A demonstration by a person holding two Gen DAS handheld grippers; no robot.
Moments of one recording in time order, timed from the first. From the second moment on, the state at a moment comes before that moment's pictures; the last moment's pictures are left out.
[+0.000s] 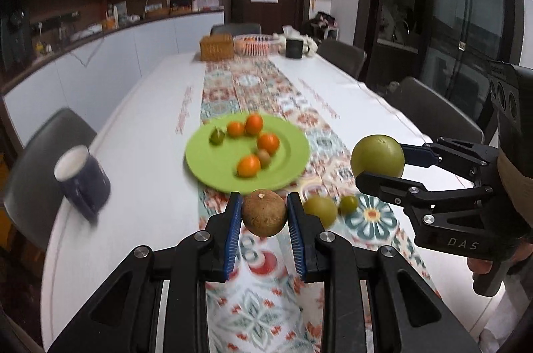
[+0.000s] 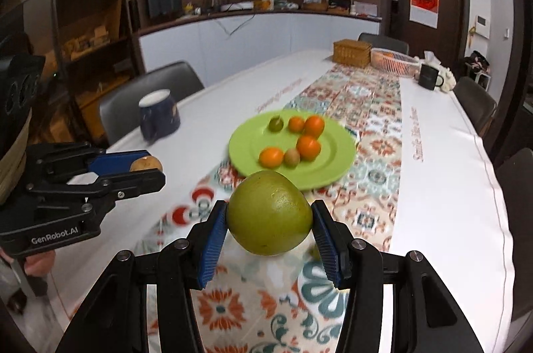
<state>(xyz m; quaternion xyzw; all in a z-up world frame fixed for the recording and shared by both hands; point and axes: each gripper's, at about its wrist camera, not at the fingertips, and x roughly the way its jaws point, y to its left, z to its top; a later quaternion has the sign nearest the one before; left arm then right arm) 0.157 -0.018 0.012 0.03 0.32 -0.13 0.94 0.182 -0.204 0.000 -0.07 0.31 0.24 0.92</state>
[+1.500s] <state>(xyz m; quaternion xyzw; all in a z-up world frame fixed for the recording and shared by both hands) 0.387 -0.031 -0.062 0.04 0.42 -0.11 0.90 0.415 -0.186 -0.059 -0.05 0.42 0.22 0.88</state>
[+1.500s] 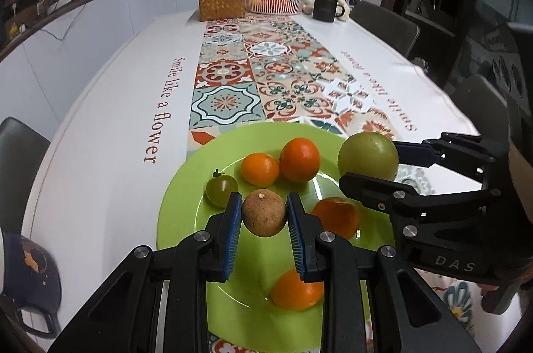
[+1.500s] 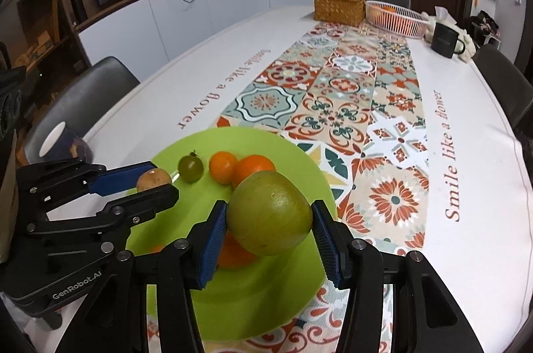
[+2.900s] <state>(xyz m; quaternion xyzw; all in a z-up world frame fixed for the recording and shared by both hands) 0.190 -0.067 0.036 0.11 0.27 -0.10 0.95 0.212 -0.247 0.035 -0.10 0.25 0.17 0.95</state>
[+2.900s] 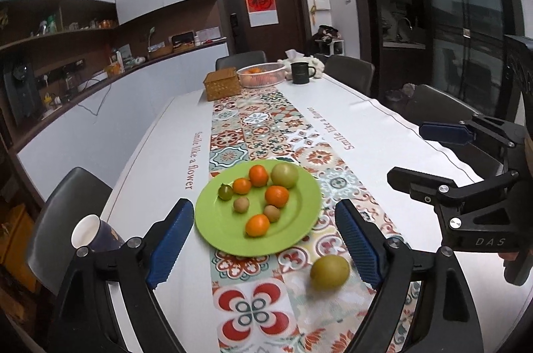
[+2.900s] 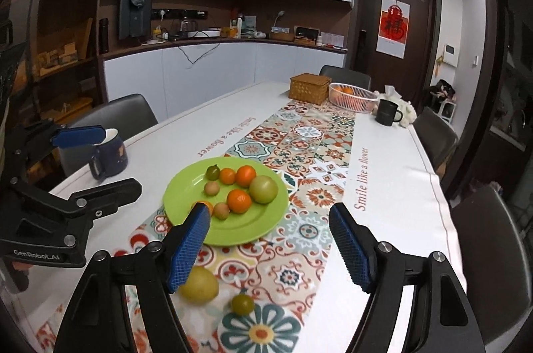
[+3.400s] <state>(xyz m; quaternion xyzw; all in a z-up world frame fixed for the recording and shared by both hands) 0.176 -0.087 -0.017 0.14 0.32 -0.15 0.92 0.195 -0.250 -0.012 -0.15 0.32 0.21 0.91</state>
